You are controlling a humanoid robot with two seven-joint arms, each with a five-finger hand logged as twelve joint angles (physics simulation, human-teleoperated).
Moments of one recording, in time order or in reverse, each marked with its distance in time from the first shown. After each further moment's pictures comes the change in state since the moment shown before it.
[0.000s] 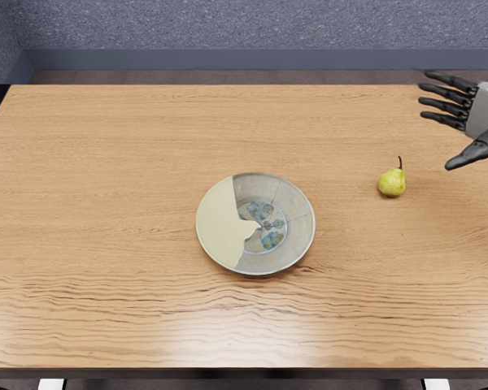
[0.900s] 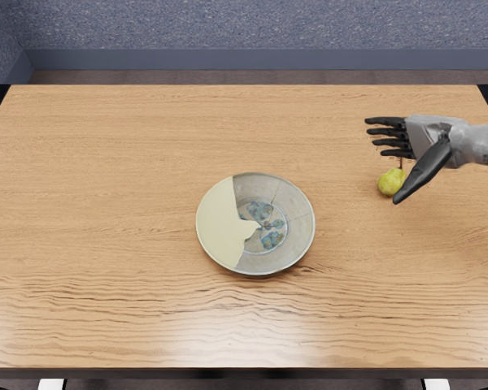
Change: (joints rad) left arm 0.000 0.000 0.000 0.000 0.000 0.000 0.000; right arm 0.132 0.107 -0.008 0.188 -0.192 -0.253 -0.426
